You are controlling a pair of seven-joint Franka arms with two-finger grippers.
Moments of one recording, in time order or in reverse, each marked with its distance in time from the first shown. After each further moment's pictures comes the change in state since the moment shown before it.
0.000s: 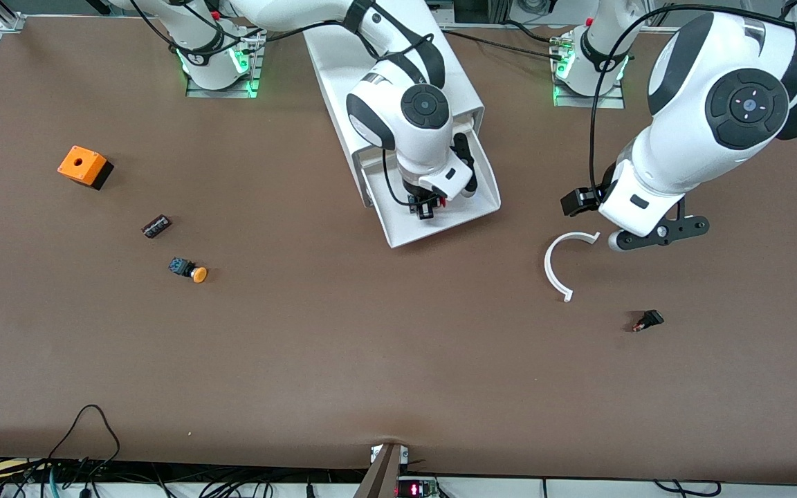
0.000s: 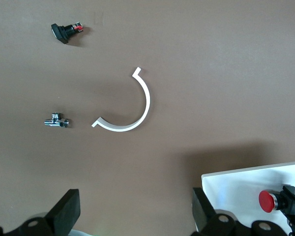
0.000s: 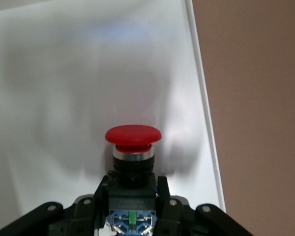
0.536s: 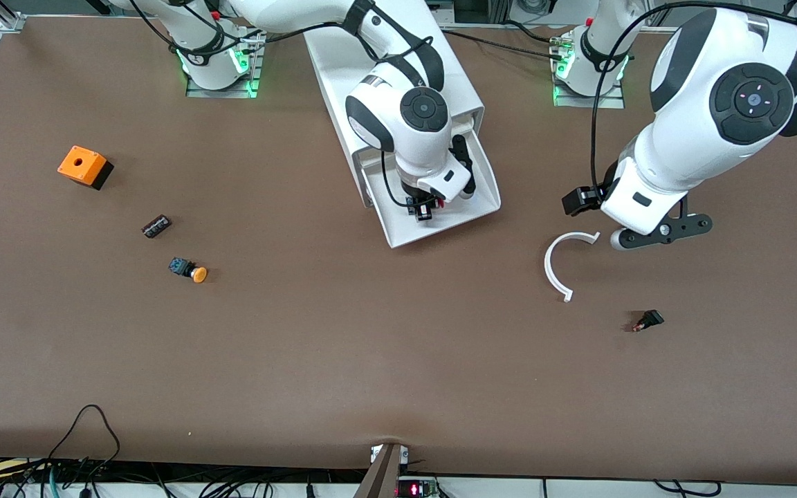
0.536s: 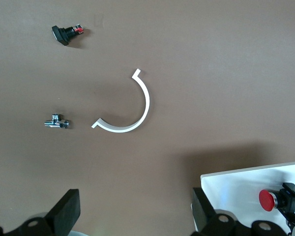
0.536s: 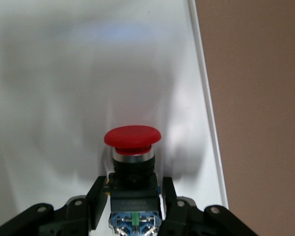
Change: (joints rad) left arm 0.000 -0.004 0.000 0.000 0.000 0.006 0.000; right arm -0.005 0.005 -0.003 -0.009 0.000 0.000 -0.001
